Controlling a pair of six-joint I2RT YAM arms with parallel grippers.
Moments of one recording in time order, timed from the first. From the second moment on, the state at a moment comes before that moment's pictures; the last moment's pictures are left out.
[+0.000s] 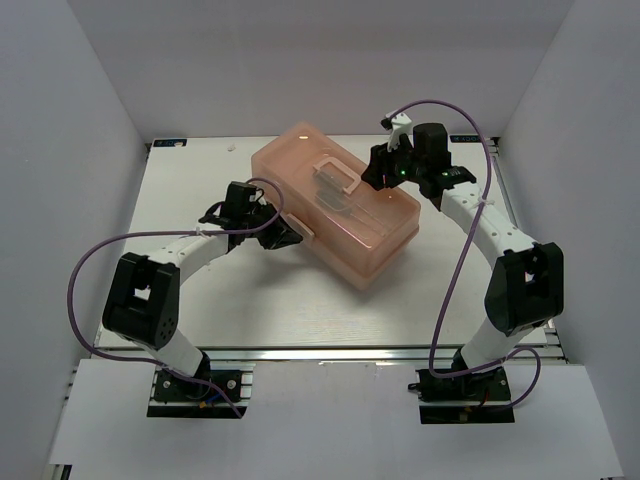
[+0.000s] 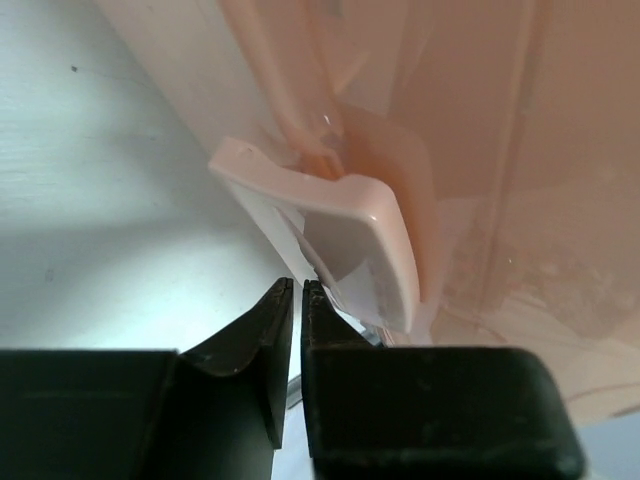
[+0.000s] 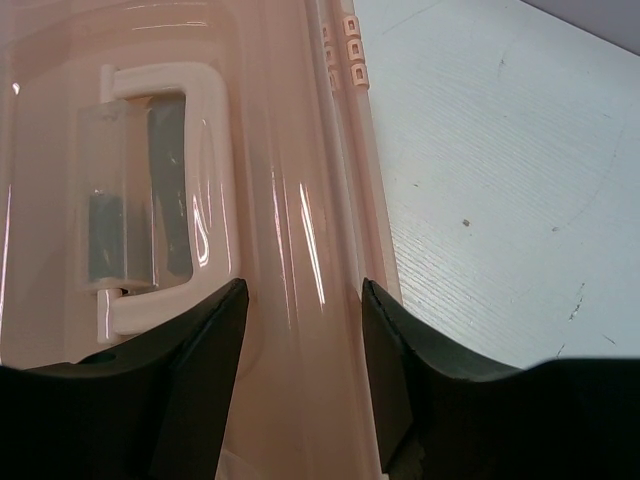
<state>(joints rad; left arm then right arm) -0.34 1.58 0.97 -0.17 0.48 -0.94 0.34 1.66 1.41 -0.23 -0.40 -0.04</state>
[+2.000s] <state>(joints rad) -0.19 1.05 0.82 -0.32 0.14 -0.89 0.32 1.55 1.50 -0.29 -0.47 -0.26</state>
